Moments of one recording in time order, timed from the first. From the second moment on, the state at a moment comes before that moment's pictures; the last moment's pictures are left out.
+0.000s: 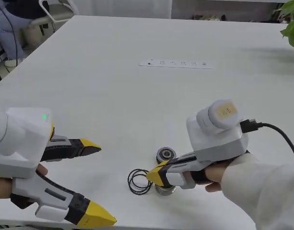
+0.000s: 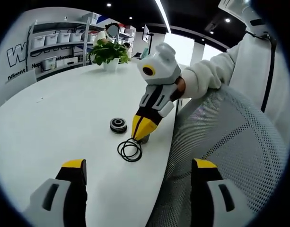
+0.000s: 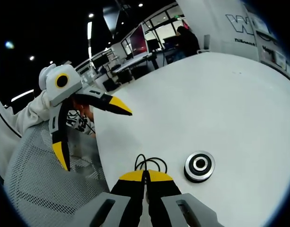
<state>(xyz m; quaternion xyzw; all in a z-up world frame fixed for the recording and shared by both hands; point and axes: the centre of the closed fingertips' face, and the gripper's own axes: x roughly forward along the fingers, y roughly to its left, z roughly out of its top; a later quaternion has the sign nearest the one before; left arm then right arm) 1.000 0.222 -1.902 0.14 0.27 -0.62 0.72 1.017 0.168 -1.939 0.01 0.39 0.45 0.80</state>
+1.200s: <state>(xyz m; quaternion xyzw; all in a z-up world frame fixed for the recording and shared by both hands) 0.996 0.223 -1.907 0.15 0.28 -0.62 0.72 1.030 0.160 -1.944 -0.01 0.38 0.43 0.82</state>
